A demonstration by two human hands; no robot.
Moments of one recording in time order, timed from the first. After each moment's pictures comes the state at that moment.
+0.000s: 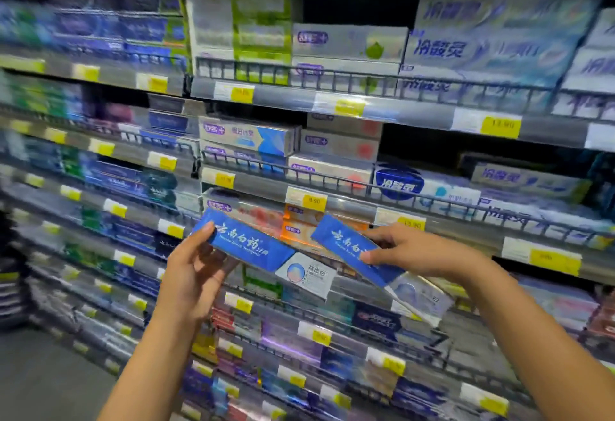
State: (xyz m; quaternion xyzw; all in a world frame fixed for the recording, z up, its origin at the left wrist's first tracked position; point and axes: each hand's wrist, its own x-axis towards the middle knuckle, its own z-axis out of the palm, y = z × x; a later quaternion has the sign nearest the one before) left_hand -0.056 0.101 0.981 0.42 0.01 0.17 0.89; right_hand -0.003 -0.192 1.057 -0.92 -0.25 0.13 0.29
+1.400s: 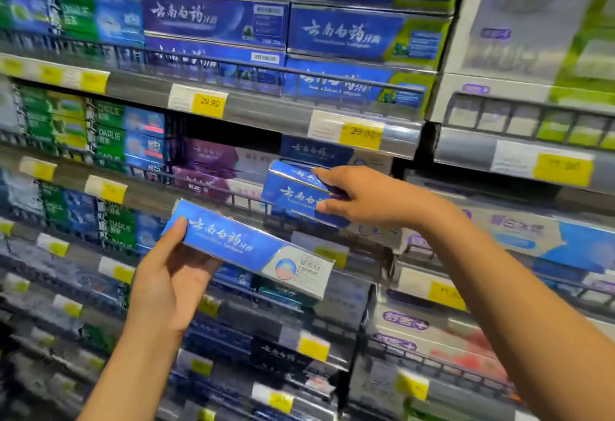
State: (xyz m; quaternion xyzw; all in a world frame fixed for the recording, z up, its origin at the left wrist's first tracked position) left_hand 0.190 0.548 1.004 0.35 -0.05 0.16 0.92; right_hand 0.250 0.318 1.137 -0.93 -0.36 -0.08 0.04
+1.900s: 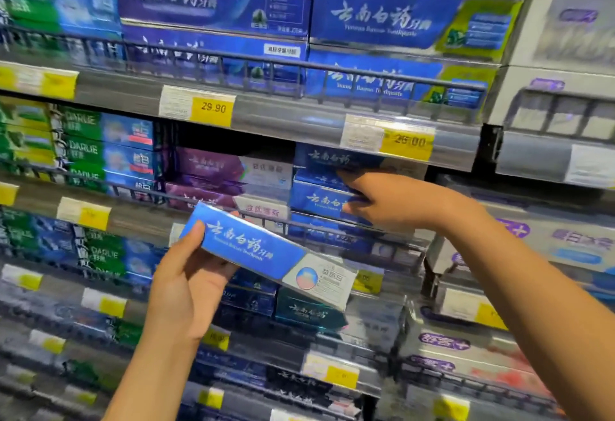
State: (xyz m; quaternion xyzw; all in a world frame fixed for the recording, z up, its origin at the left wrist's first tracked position) left_hand 0.249 0.572 1.010 0.38 -0.05 0.12 0.92; right_hand 0.302 0.339 1.134 -0.98 -0.22 -0.03 -0.02
